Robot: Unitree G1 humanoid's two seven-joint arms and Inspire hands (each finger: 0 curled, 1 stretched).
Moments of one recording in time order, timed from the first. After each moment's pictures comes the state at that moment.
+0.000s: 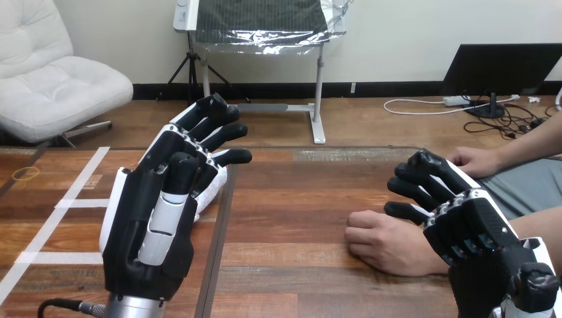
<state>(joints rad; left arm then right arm) 0.28 0.06 -0.07 -0.25 -0.39 -0.43 -0.33 0.71 -0.13 0.11 -0.47 0.24 -0.63 0.25</state>
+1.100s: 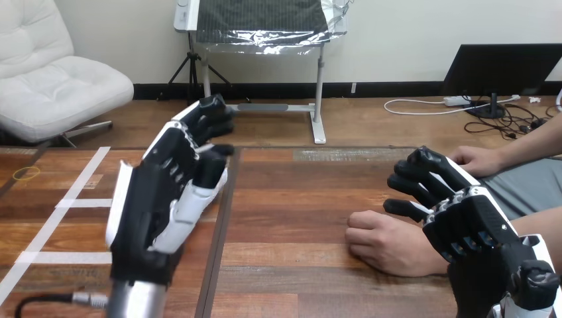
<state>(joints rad) 0.19 0.03 0.00 -0.13 -0.03 -0.51 -0.14 0.69 -0.13 0.11 -0.47 0.24 -0.63 0.25</state>
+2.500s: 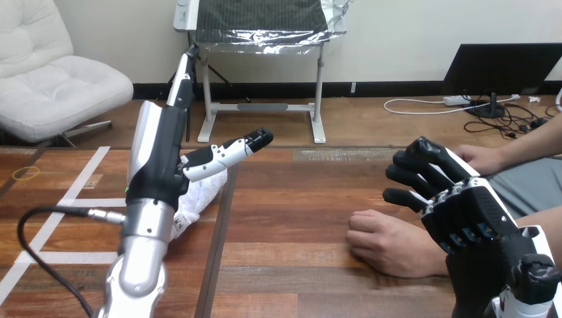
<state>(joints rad) -0.23 0.15 0.01 0.24 0.36 -0.32 0.11 0.66 -0.12 0.11 -0.47 0.24 -0.63 0.25</state>
